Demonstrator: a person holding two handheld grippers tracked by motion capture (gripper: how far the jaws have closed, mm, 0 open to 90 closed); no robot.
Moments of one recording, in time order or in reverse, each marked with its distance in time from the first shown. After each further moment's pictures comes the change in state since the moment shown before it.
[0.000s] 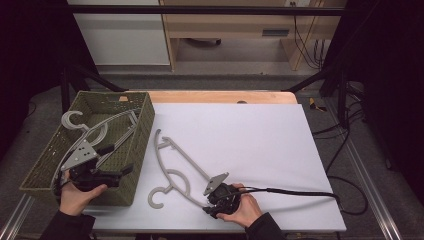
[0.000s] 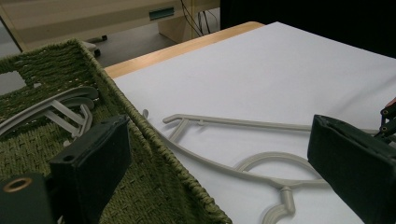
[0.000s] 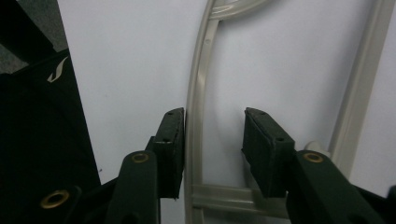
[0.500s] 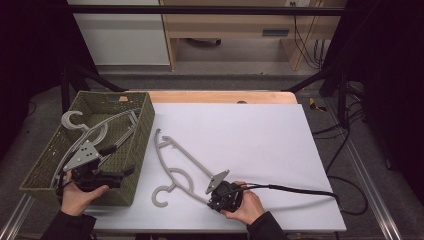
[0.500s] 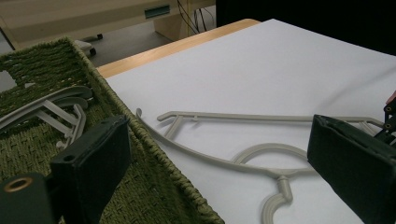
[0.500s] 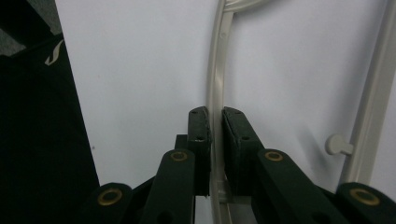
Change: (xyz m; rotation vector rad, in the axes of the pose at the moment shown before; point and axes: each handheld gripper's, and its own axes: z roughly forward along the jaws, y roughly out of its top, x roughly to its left) left arm -0.003 0.000 0.002 0.007 -0.014 0.008; right arm -0.008 0.000 -0.006 0.061 0.014 -0.018
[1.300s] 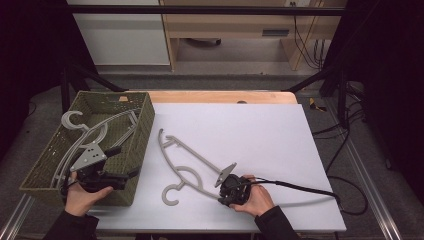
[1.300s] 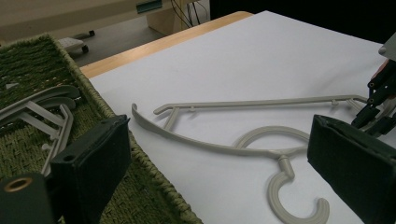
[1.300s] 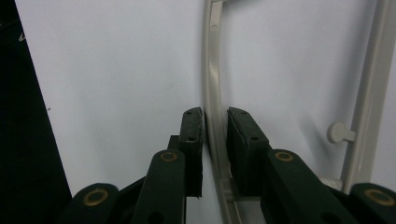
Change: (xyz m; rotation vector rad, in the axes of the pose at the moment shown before) left arm -0.007 0.000 0.008 0.028 -0.024 0.027; right arm -0.024 -0.010 -0.010 0.074 -0.021 0.016
